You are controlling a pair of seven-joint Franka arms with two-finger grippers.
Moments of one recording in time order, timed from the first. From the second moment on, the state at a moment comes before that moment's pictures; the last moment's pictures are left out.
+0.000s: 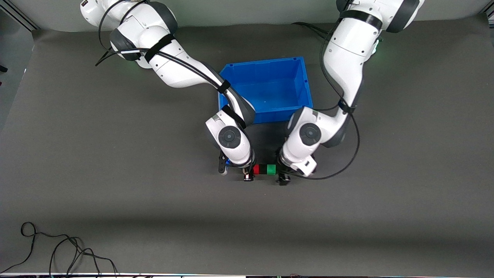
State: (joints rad) left arm -0.57 0.78 0.03 -1.62 -0.26 2.59 -1.98; right arm 0.66 1.05 0.03 -1.15 0.06 2.35 2.27
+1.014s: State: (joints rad) left arm 0.00 0.34 0.07 -1.59 -0.19 1.75 -0.64; right arm 0.43 0.60 0.03 -1.07 0.07 1.65 1.72
